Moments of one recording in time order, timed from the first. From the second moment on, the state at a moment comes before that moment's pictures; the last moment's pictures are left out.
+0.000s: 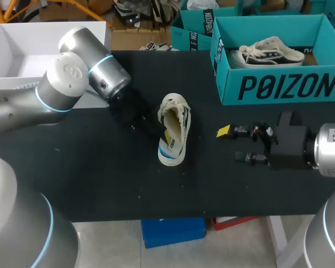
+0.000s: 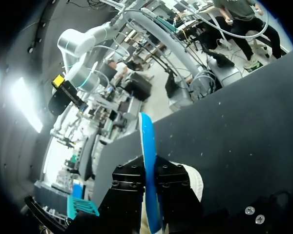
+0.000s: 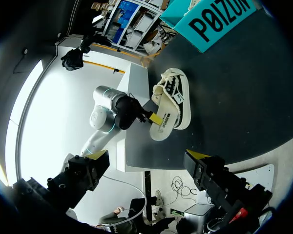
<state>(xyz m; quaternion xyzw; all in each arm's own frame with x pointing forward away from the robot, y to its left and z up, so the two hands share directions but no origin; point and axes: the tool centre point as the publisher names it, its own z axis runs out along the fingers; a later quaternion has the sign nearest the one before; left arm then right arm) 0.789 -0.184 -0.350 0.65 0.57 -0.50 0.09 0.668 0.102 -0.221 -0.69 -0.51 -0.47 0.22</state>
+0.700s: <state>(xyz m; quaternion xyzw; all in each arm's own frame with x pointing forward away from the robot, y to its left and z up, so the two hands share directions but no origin) 0.813 -0.187 -0.361 0.65 0.59 -0.47 0.14 0.668 0.102 -0.221 -0.69 -0.51 -0.47 0.22</state>
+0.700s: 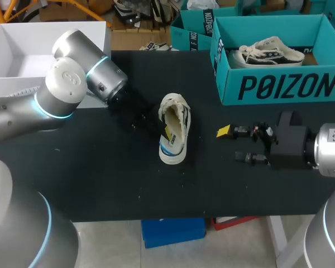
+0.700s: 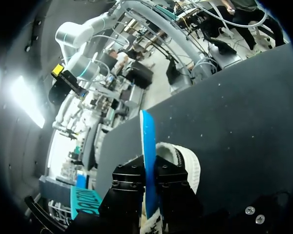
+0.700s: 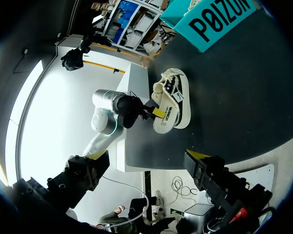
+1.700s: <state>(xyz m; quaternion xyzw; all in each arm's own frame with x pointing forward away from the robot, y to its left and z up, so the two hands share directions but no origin) 0.812 -0.193 -0.358 0.65 0.60 -0.44 0.15 0.668 0.102 -0.221 -0.69 -0.51 -0.47 0.22</state>
